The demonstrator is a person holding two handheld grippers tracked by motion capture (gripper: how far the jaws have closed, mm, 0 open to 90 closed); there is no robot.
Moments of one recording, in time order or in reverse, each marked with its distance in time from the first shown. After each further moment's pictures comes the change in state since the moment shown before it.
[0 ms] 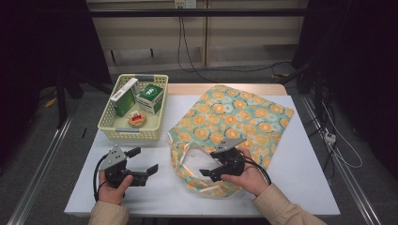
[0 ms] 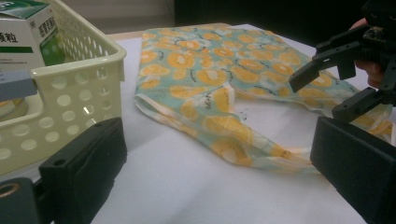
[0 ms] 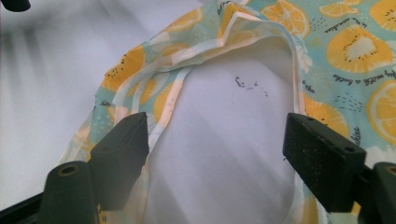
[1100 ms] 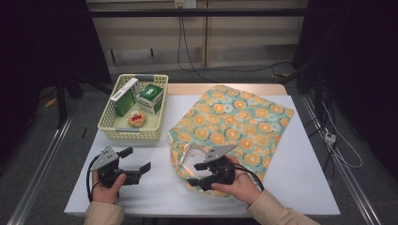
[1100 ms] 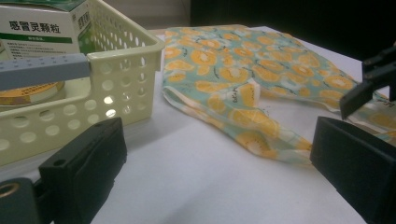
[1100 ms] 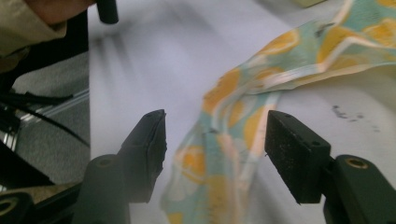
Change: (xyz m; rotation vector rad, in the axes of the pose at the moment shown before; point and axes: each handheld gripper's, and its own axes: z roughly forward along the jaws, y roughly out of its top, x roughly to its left) left arm 0.015 -0.007 -0.011 -0.013 0.050 -0.034; right arm 0.038 0.009 0.010 -0.036 0.176 -0.025
